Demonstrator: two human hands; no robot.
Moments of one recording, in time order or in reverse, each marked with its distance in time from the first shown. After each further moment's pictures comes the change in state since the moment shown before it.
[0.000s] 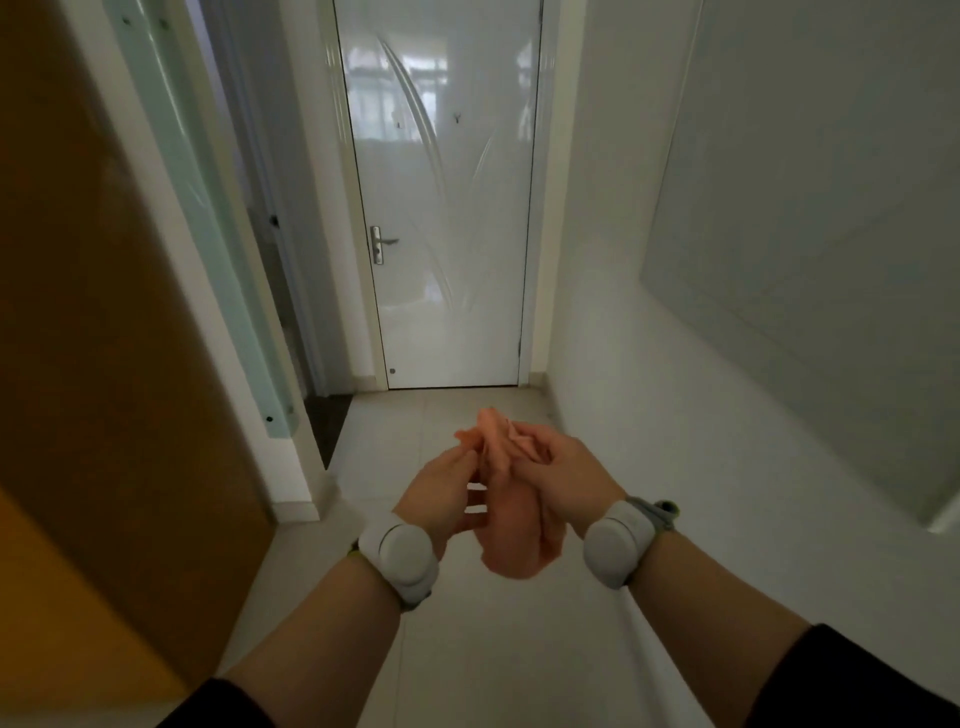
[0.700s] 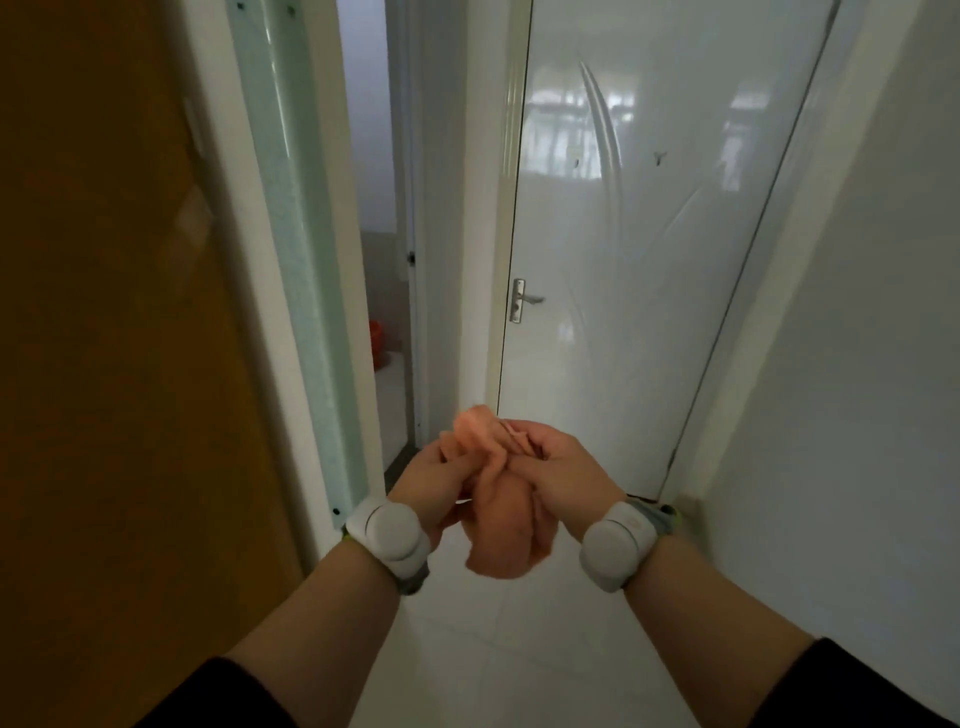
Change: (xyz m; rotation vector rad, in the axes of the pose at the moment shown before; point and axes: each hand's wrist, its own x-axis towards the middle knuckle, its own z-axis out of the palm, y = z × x) left_hand 0.427 0.115 -0.227 -0.174 0.327 0.086; right_hand 0.524 -0.024 0.106 -0.018 -0.352 -0.142
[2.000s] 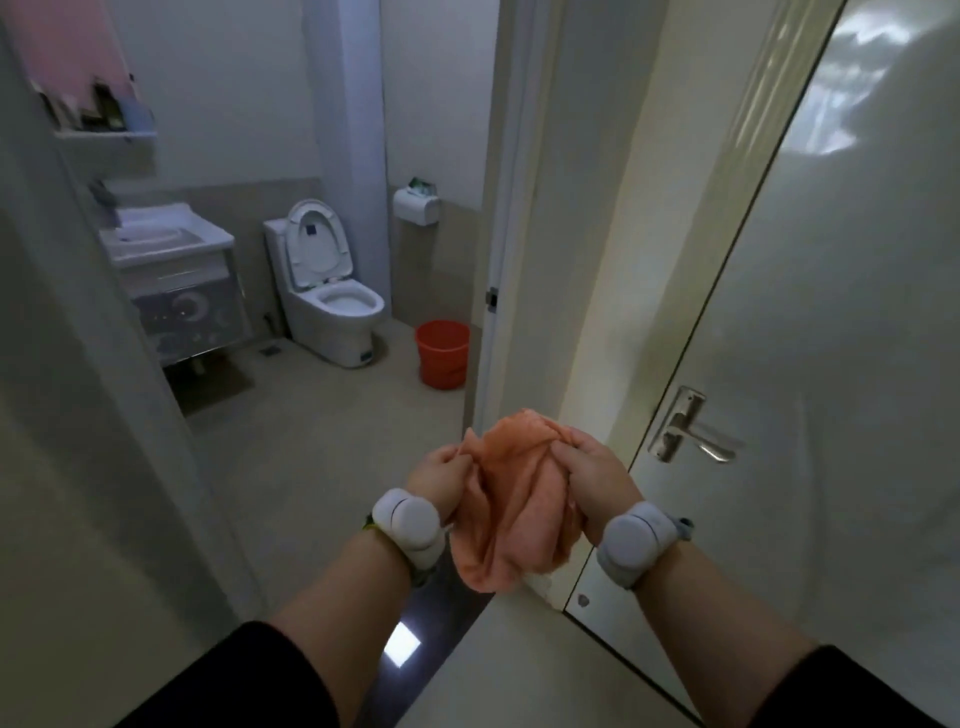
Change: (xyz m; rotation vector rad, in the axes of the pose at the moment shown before) left_hand 0.778 0.104 -0.121 0.129 0.537 -0.133; right_hand 0.828 0.163 -0.084 0.163 -0.165 0.165
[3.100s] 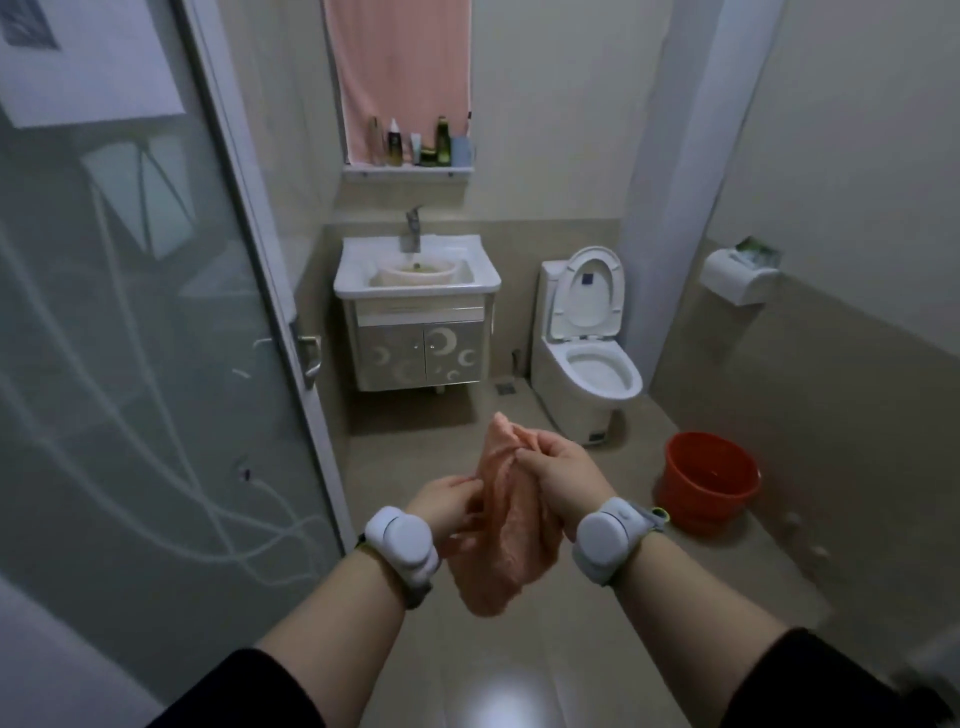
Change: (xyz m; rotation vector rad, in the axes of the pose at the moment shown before) left_hand 0.416 0.106 -0.266 -0.359 0.439 -0.256; right_hand 0.499 -0.075 0.362 0.037 -0.749 0.045
